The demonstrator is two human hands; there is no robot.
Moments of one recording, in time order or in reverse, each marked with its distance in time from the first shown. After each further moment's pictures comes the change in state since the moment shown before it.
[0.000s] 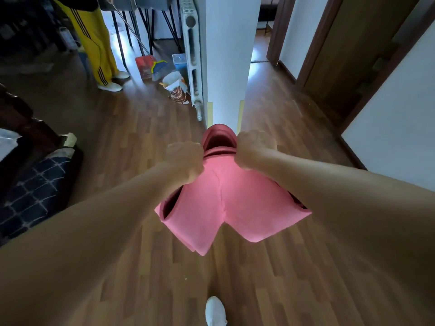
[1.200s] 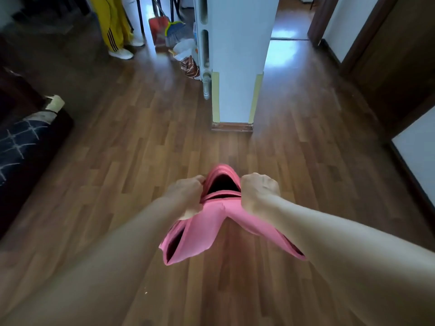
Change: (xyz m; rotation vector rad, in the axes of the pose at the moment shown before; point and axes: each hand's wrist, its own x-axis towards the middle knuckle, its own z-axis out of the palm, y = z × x) left_hand 0.164 0.115 0.276 -0.287 -0.275 -0.133; right_hand 0.138 0.142 0.271 -0.060 -0.290 -0.172
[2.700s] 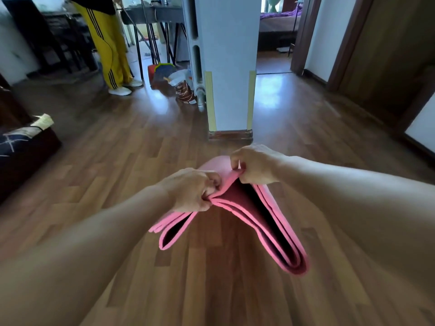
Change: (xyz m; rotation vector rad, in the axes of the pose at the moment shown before) left_hand 0.062 -0.040 0.195 0.216 0.325 0.583; right_hand 0.076 0.023 0.191 0.132 0.306 -0.418
